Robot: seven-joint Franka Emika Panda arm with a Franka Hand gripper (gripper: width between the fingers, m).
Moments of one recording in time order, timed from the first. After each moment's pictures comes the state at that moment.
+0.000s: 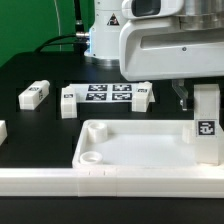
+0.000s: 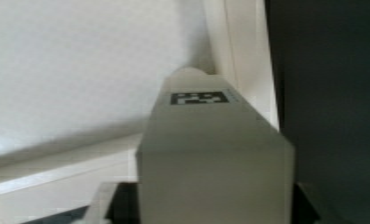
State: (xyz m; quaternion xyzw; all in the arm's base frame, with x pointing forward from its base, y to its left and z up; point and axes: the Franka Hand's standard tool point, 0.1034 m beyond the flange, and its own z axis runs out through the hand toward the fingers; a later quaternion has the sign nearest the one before) arm 0.670 0.084 0.109 -0.98 0.18 0.01 0.07
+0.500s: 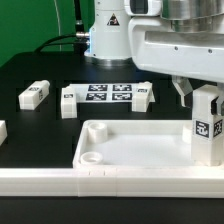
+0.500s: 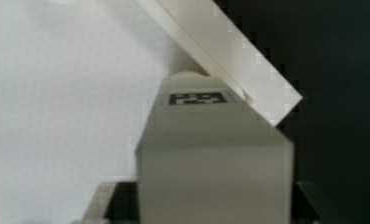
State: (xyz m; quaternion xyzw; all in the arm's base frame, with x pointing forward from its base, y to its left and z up) arm 0.669 0.086 0.108 -0.86 0.50 0.04 0.07
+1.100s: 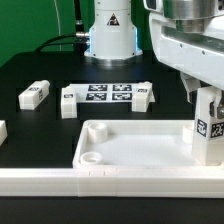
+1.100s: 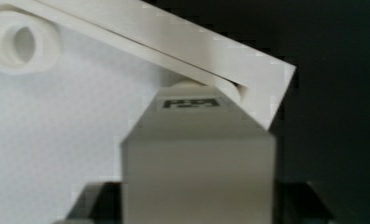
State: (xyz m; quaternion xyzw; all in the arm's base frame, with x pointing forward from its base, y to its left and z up) arm 0.668 0.087 0.108 -0.83 0.55 0.04 0.06
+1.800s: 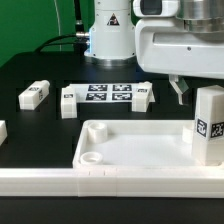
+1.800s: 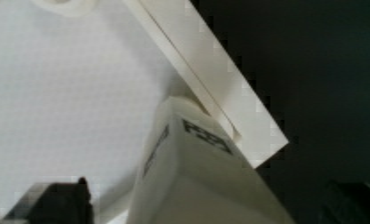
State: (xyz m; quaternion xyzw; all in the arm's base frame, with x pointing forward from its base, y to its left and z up) arm 0.664 0.099 0.107 -0.97 0.24 0.02 0.07
